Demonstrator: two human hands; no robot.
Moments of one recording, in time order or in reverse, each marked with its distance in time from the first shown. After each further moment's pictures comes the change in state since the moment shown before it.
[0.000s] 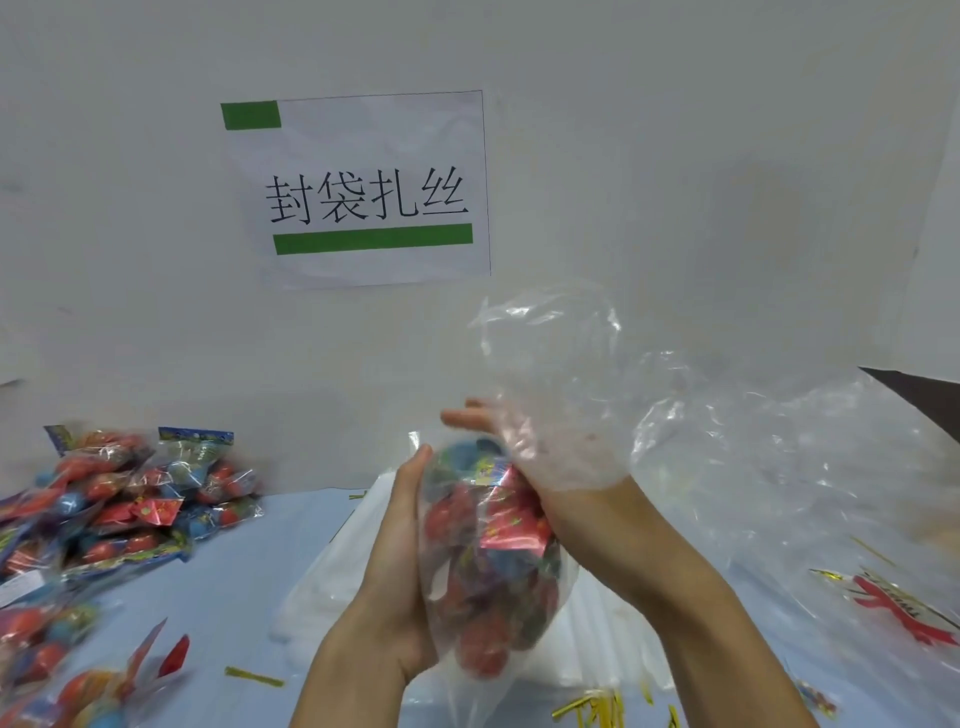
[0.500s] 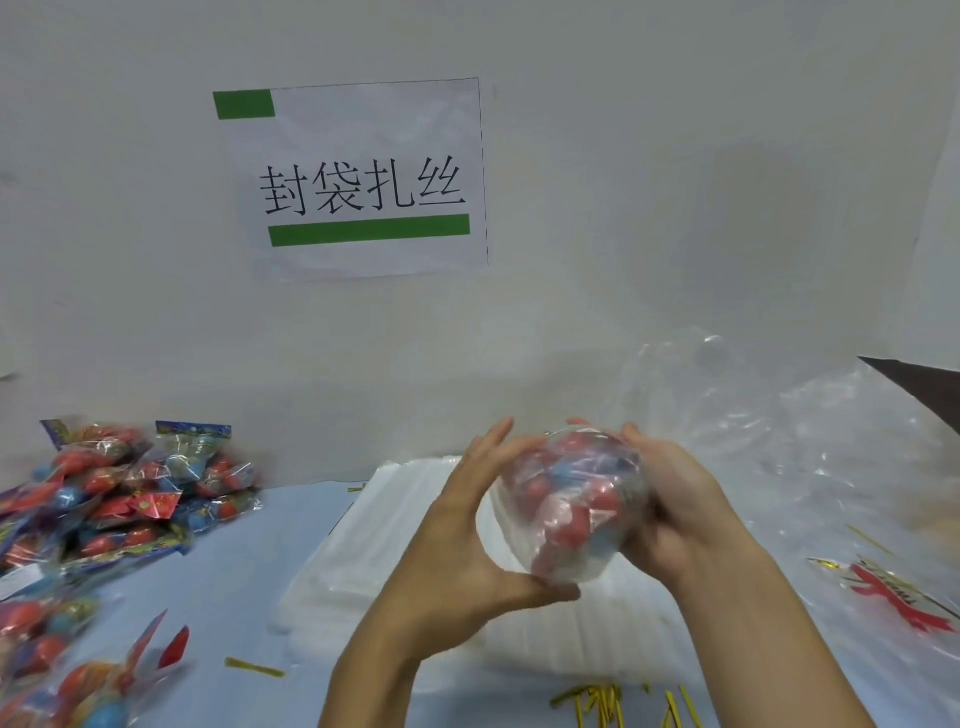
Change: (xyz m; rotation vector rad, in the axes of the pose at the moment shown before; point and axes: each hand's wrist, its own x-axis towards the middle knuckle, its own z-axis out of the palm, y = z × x) left_hand 0.006 -0.014 0.001 1.076 -0.122 0.668; right_hand 0.012 0.030 -0.031 0.792 0.368 0.444
